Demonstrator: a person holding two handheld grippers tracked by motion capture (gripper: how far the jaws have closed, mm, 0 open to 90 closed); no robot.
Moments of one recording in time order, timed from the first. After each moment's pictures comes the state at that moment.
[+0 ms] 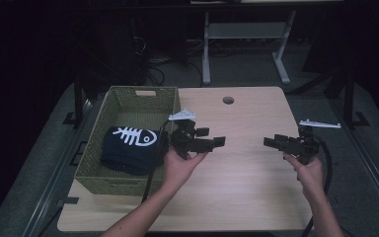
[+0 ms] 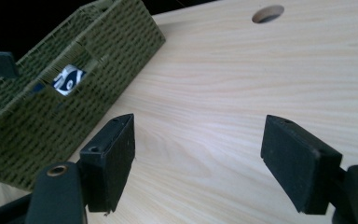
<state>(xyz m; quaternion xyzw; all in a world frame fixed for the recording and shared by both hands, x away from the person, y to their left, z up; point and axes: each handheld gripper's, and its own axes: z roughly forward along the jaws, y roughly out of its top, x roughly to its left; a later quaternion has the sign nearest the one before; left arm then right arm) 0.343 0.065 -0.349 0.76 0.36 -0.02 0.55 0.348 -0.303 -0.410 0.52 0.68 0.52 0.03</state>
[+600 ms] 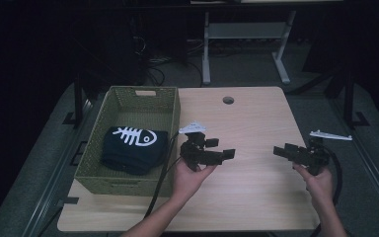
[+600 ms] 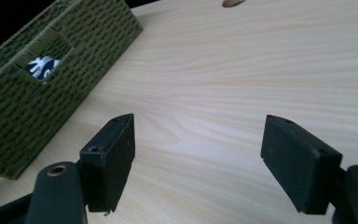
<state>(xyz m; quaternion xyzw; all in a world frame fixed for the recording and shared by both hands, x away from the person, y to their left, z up) 0.322 0.044 -0.377 0.75 0.35 -0.04 0.56 0.325 -0.330 -0.431 0.54 0.67 0.50 0.05</state>
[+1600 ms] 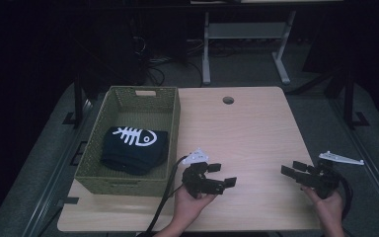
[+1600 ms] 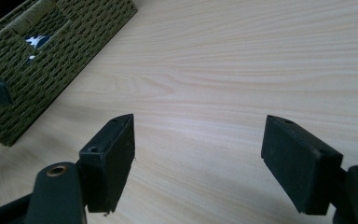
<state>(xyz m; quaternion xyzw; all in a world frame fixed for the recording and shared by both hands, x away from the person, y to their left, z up) 0.273 0.042 -0.426 0.78 0.32 -0.04 0.54 0.270 -0.342 -0.453 0.54 0.67 0.50 0.07</state>
